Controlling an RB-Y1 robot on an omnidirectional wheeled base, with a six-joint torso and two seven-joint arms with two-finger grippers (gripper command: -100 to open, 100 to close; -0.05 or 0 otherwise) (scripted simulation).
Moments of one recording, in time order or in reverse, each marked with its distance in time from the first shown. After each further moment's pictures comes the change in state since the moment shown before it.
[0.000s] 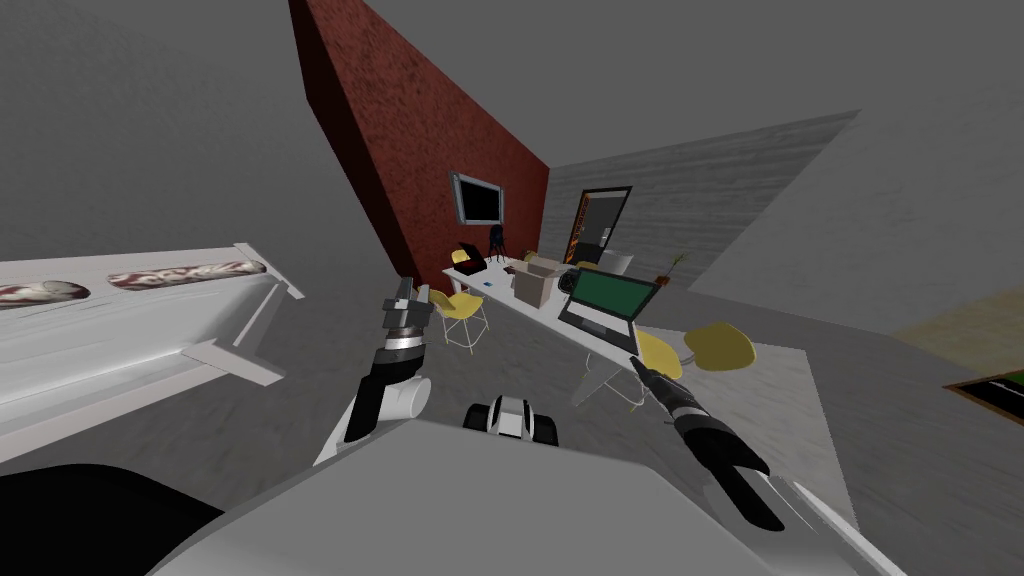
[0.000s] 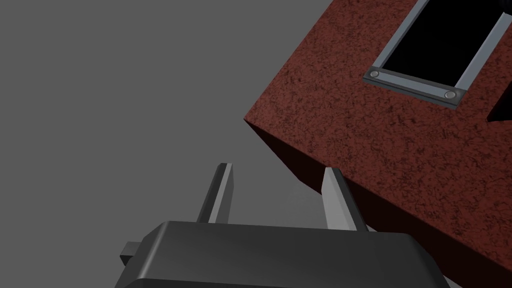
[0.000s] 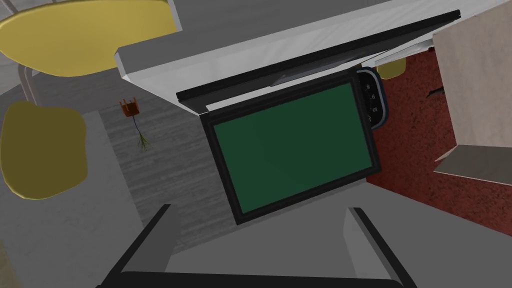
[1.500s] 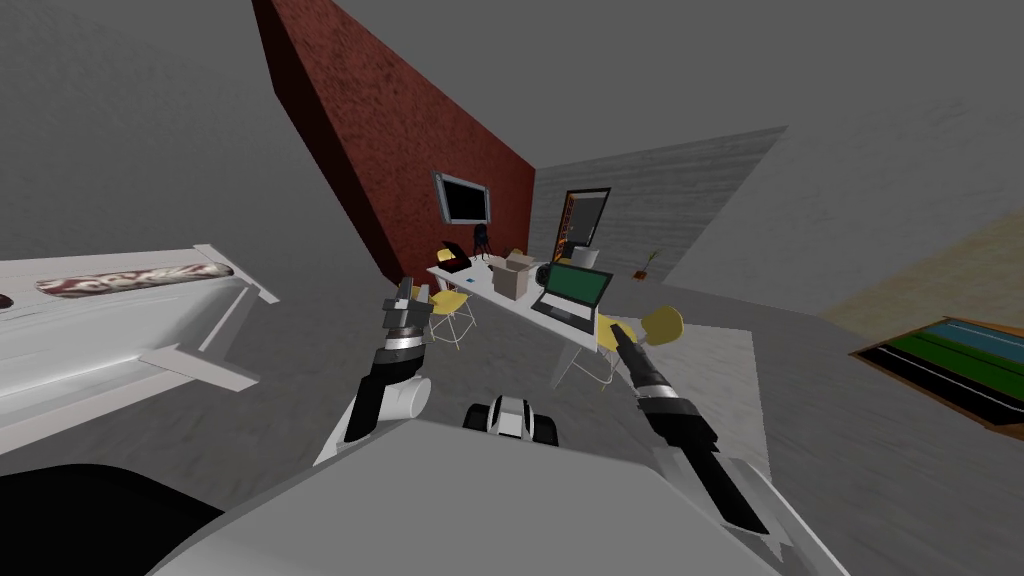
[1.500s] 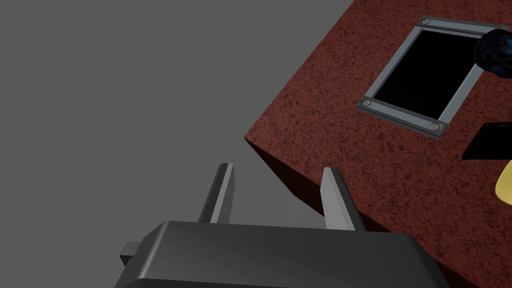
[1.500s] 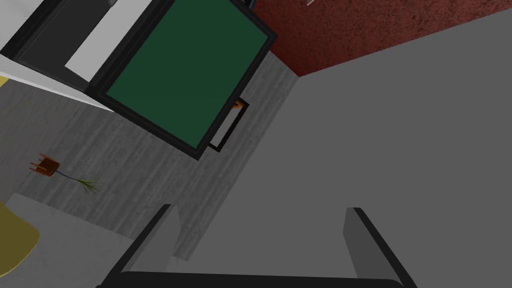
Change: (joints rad) left arm 0.000 0.000 0.000 0.000 0.000 0.000 0.000; right arm -0.076 0.270 0.036 -0.165 -0.194 -0.344 -0.071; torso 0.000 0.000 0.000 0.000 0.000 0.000
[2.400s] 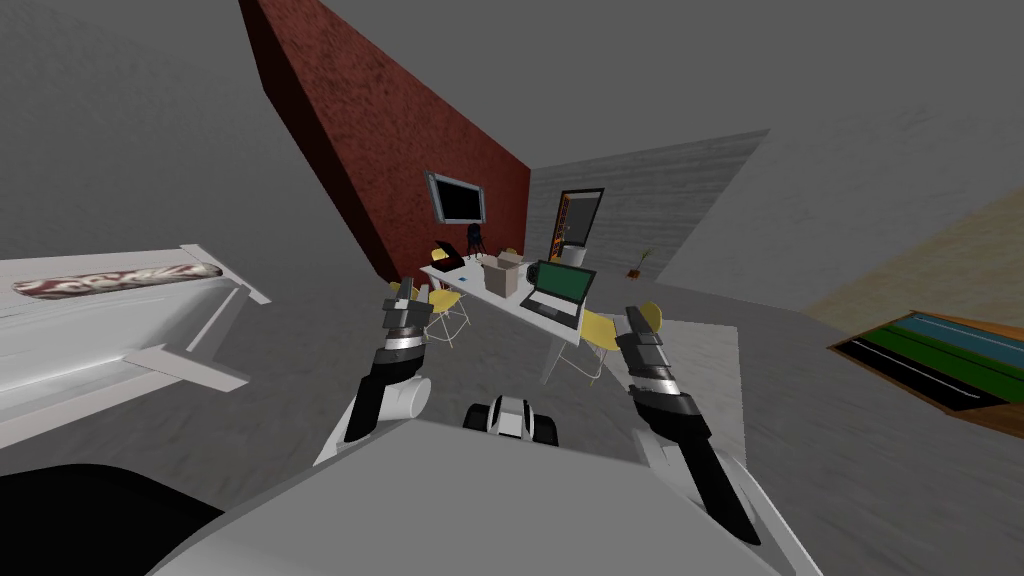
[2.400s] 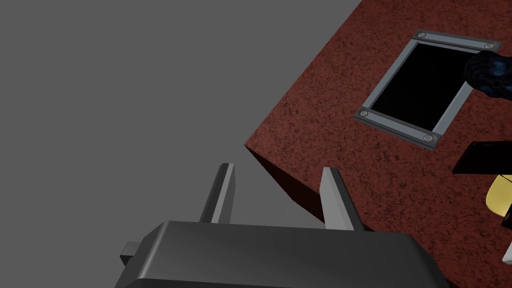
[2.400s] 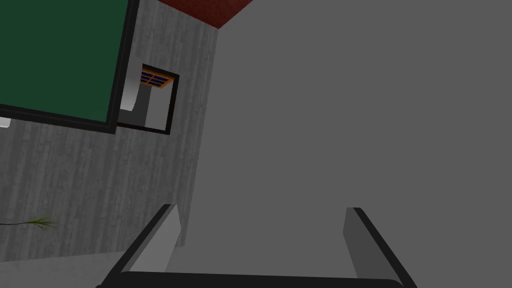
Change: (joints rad) left arm 0.000 0.000 0.000 0.000 0.000 0.000 0.000; right arm -0.050 0.168 0.027 -0.085 -0.120 -0.208 -0.040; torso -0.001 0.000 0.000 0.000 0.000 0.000
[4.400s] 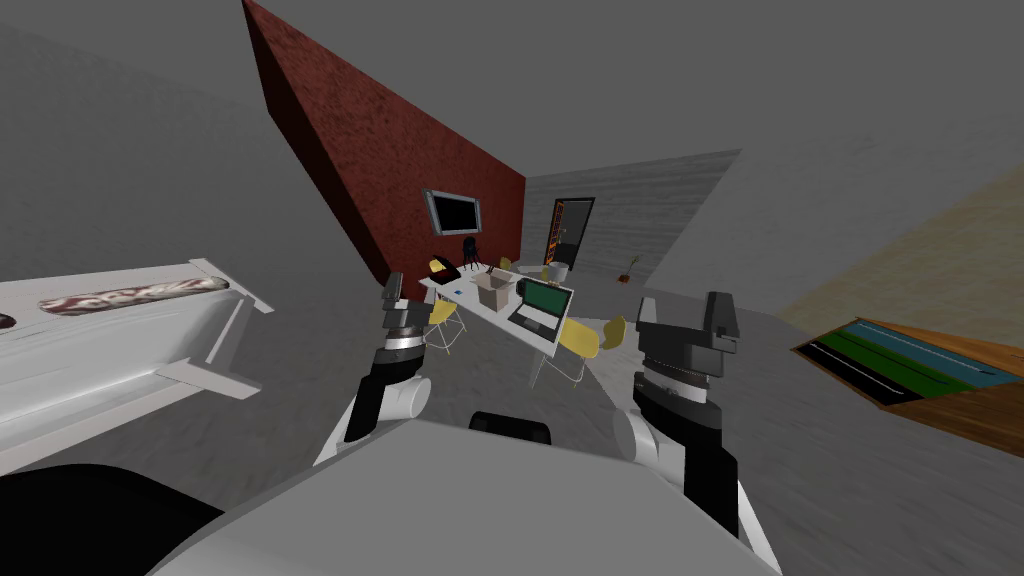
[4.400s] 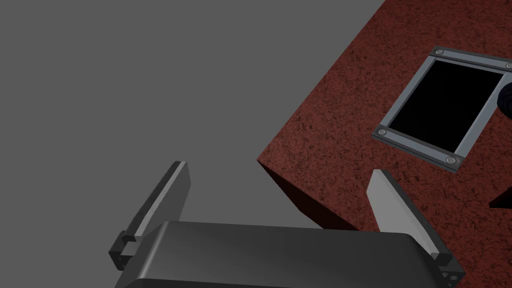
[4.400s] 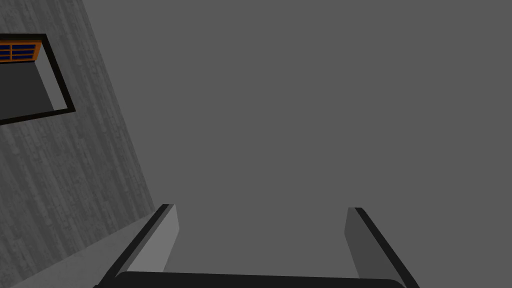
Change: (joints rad) left arm 0.000 0.000 0.000 0.000 0.000 0.000 0.000; right arm -0.049 0.269 0.019 -0.107 -0.120 -0.181 -0.046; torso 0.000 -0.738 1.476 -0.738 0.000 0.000
